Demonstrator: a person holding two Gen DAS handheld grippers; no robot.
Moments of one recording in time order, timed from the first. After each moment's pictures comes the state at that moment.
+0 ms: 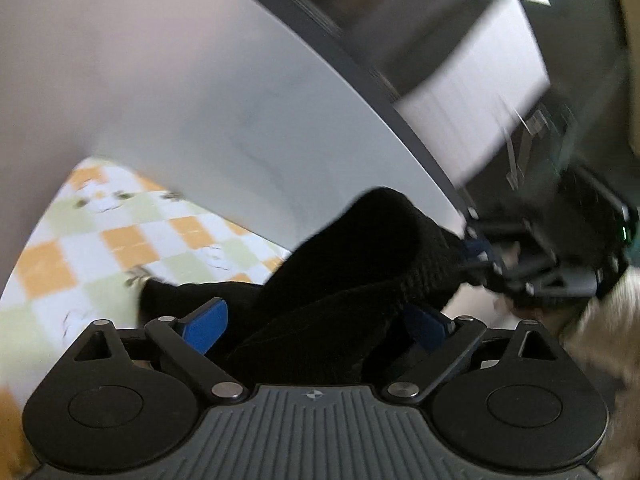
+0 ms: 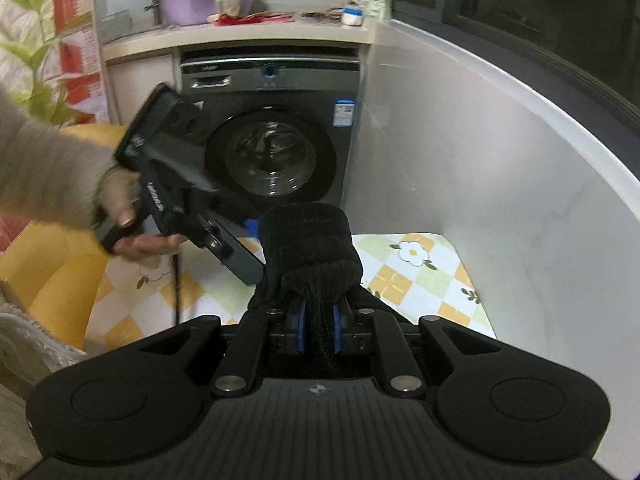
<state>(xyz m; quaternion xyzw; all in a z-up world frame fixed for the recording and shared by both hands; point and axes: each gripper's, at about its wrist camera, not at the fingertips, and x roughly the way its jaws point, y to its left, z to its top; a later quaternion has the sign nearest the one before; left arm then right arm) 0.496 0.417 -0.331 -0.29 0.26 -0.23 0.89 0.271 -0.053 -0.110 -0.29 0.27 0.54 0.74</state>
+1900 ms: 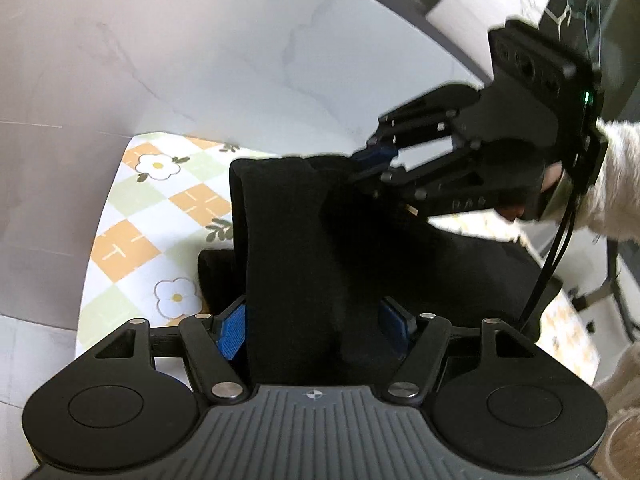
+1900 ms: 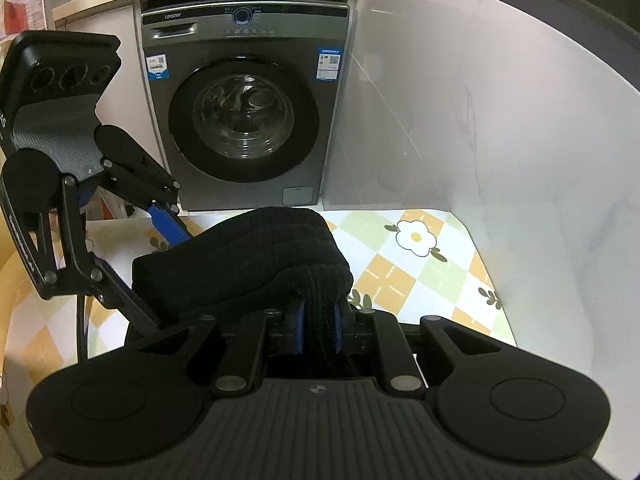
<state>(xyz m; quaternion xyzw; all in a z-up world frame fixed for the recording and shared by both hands) 0.493 0.418 -0.347 -0.15 0.37 -0.18 0.90 0.337 0.038 -0.198 -0.32 0.31 0.50 0.74</state>
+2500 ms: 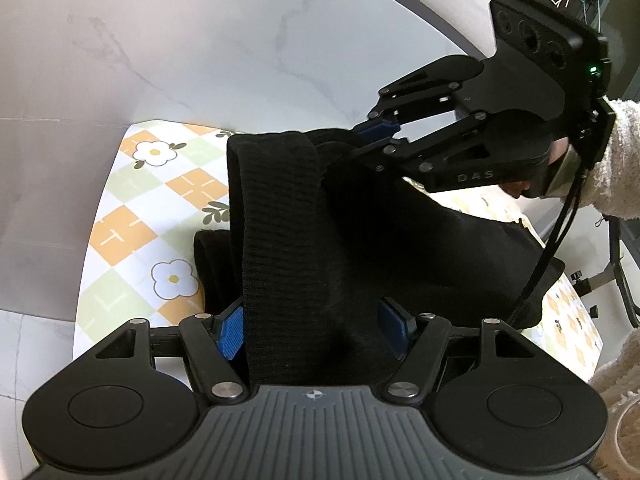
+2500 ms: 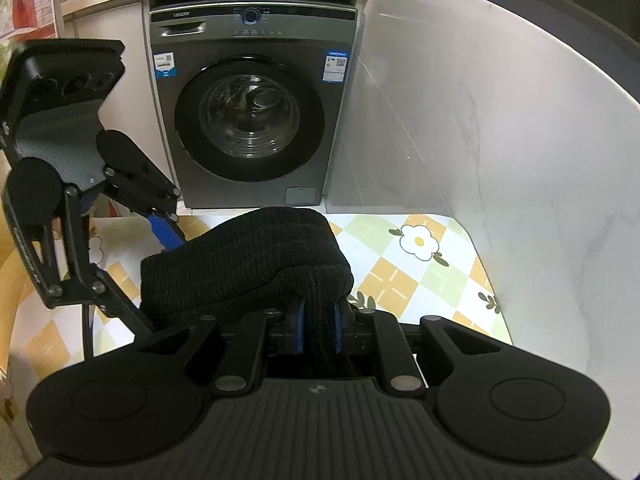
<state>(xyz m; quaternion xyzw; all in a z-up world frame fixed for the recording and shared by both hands) 0.489 0.414 -0.356 -0.14 0.38 -0.18 0.90 0.329 0.037 -0.191 -0.33 0.30 0.51 0.73</state>
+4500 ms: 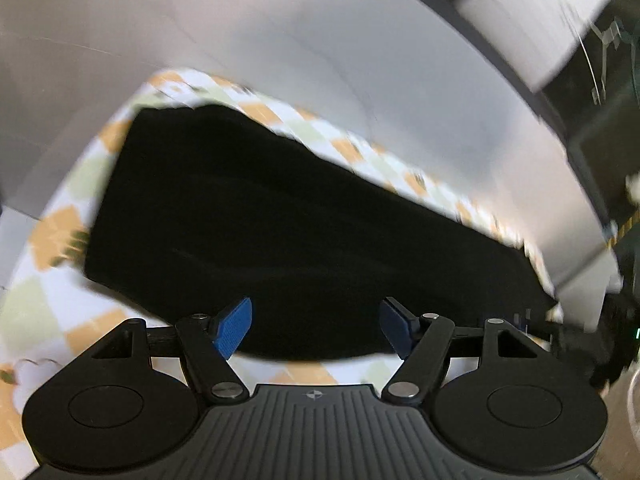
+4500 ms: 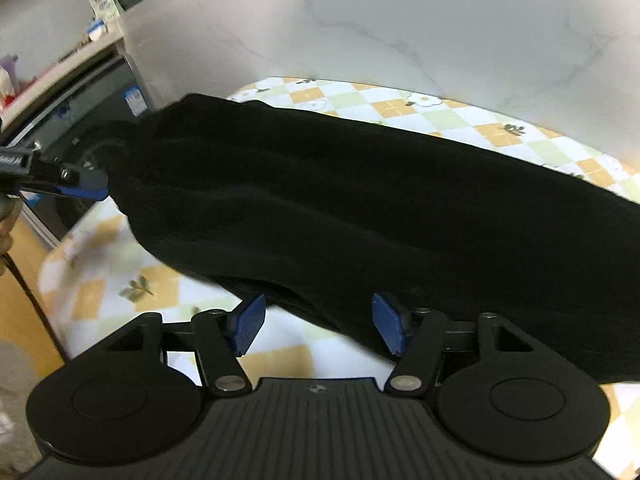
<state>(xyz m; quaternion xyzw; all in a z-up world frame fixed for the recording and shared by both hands) 0.419 0.314 -0.332 -0.21 0.42 -0.09 0.88 0.127 -0.189 -0.232 -0.04 0.42 0.22 0.88</state>
